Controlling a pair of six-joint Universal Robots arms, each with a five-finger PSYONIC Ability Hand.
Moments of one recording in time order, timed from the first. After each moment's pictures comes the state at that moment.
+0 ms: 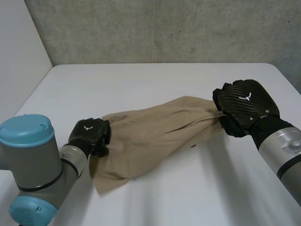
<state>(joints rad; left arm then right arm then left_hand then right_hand) 4.27 -1.93 -1.80 3.39 -1.59 3.27 1.94 -1.65 1.86 -0.13 1.38 2.75 1.01 0.99 0.99 0.99 0.81 0.95 1.18 1.18 1.19 0.98</state>
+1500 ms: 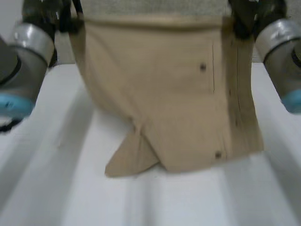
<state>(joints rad) 4.37 -1.88 -1.16 3.36 -1.54 3.22 1.93 -1.19 1.02 -0.06 1.50 2.61 1.11 1.20 1.19 1.20 0.97 0.96 1.18 1.19 1.19 0.99</state>
